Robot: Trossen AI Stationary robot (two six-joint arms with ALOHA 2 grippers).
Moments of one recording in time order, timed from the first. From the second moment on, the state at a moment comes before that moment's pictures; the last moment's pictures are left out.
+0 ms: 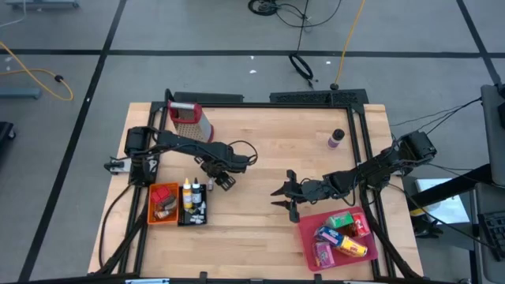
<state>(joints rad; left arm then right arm) 0.07 1.92 1.20 -1.10 0.00 -0.79 0.32 1.52 0.58 0.51 0.21 0.22</state>
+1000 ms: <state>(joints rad) 0.01 1.92 1.17 -1.06 0.15 -1.06 0.32 1.52 0.58 0.51 0.21 0.22</state>
